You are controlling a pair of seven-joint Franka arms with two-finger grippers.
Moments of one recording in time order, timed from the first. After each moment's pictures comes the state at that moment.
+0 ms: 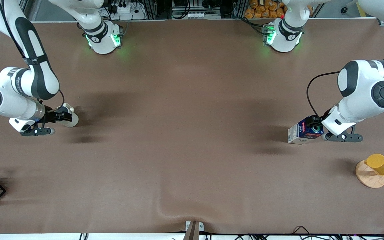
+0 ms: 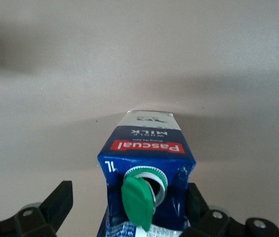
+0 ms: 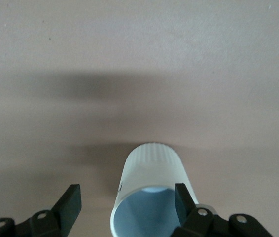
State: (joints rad) left arm 0.11 0.23 -0.15 -1.97 0.08 2.15 0.00; right arm -0.12 0.26 -0.05 -2.14 0.00 2.21 -0.23
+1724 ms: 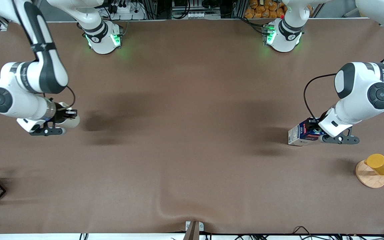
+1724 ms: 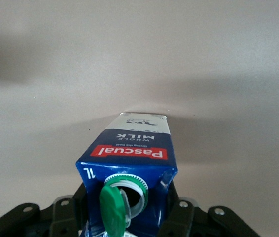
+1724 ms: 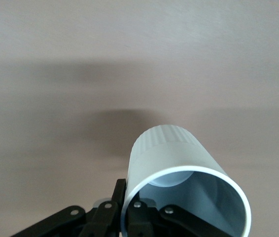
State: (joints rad) left arm 0.10 0.25 -0.15 -1.95 0.07 2.16 0.00; right arm 0.09 0.19 -0.04 -1.99 0.00 1.97 0.06
